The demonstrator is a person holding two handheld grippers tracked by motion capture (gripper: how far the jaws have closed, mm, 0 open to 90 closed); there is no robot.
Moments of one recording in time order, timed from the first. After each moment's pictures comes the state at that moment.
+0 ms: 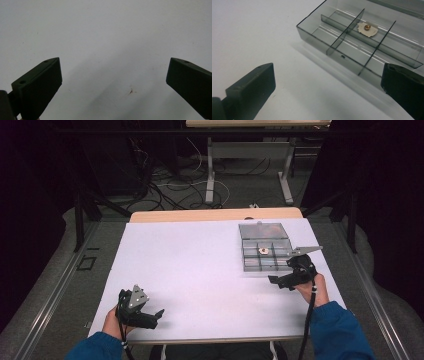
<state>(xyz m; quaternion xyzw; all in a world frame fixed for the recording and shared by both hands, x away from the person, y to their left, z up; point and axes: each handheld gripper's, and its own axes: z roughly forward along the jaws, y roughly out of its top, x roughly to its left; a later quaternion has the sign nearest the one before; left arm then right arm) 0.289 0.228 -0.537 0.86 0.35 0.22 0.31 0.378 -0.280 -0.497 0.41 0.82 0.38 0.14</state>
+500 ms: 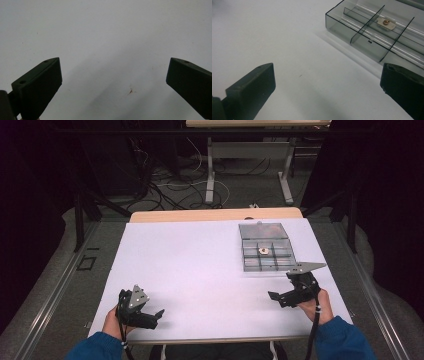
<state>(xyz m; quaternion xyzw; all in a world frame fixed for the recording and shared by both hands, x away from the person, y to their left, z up) 0.289 0.228 -0.536 0.86 0.35 0.22 0.31 0.327 -0.272 -0.496 0.38 0.83 0.38 0.15</state>
